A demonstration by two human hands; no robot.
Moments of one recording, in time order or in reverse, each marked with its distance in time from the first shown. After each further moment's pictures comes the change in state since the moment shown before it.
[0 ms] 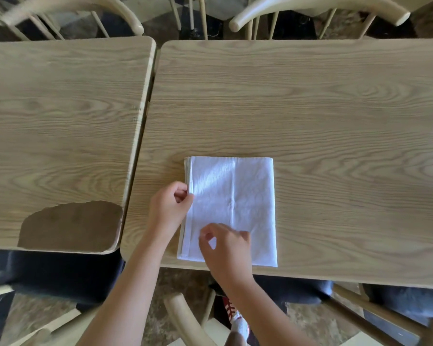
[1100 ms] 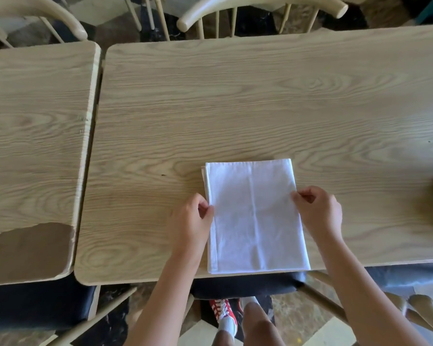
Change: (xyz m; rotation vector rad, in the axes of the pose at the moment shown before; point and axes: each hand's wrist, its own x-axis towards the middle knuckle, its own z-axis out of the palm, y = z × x) left_hand -0.039 0.066 0.093 0.121 -0.001 0.153; right_hand 0.036 0.157 -0.154 0.031 0.417 0.508
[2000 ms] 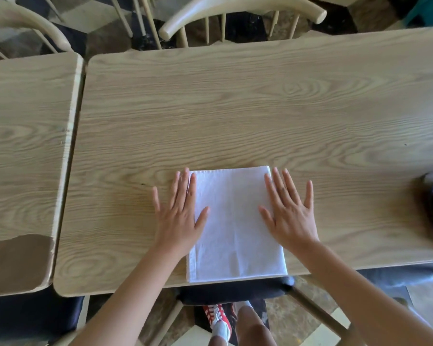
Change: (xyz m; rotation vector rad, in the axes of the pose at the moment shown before) left_hand 0.018 0.003 0.011 0.524 -0.124 0.373; right_hand 0.011 0.031 0.003 -0.598 -0.058 -0.695
